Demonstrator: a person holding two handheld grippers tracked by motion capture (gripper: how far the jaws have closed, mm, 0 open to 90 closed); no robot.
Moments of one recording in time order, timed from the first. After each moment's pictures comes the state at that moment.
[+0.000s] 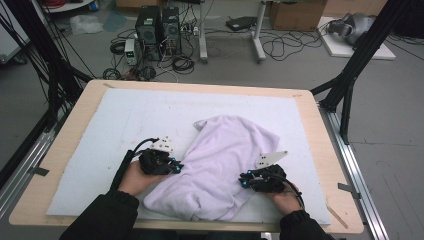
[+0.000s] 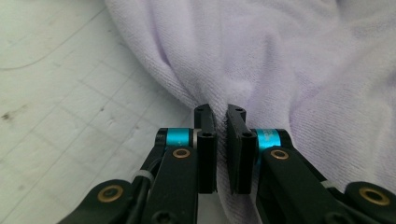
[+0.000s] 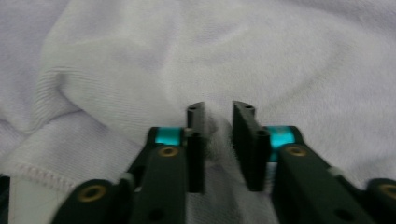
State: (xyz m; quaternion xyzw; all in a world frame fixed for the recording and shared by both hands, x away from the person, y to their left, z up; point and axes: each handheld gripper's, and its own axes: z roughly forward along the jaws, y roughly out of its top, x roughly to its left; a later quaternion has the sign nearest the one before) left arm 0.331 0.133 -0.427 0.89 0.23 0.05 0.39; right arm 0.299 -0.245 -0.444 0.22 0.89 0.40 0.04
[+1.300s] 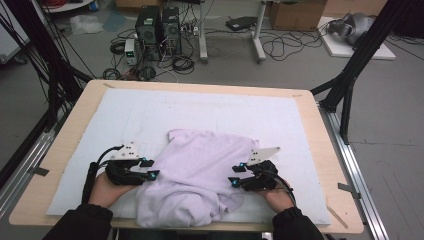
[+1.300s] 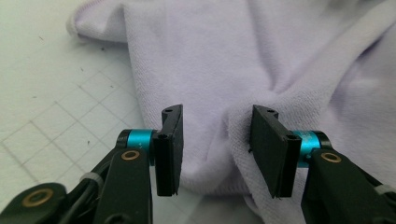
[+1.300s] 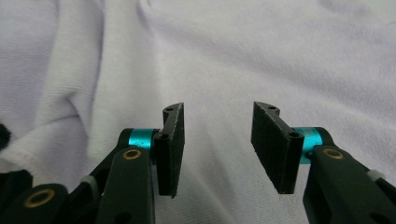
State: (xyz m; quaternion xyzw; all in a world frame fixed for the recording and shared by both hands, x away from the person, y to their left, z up) left arm 0.300 0.201 -0.424 0.85 0.28 0.09 0.43; right arm 0.302 -0.218 -0.428 0.21 0.88 0.42 0.05
